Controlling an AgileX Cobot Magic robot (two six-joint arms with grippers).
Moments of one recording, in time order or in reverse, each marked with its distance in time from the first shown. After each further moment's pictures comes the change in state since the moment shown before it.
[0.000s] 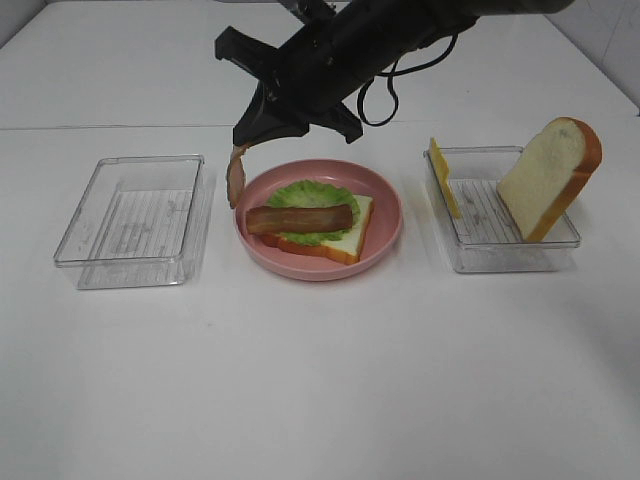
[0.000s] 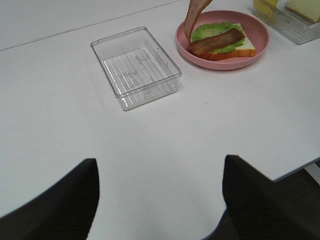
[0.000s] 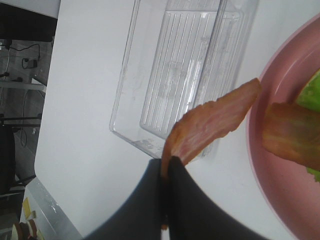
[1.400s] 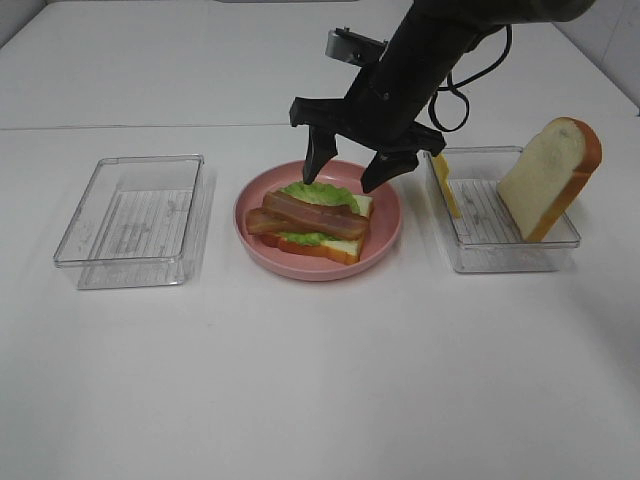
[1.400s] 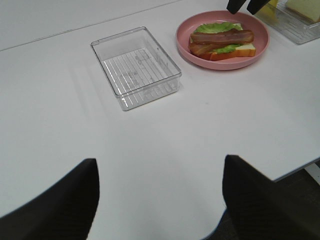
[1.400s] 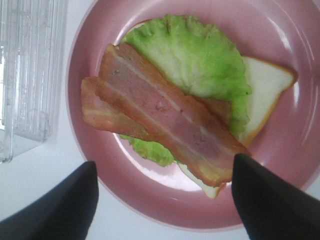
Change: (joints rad) left arm 0.000 0.000 0.000 0.000 0.000 0.000; right arm -0.057 0.019 0.000 -0.481 0.099 0.269
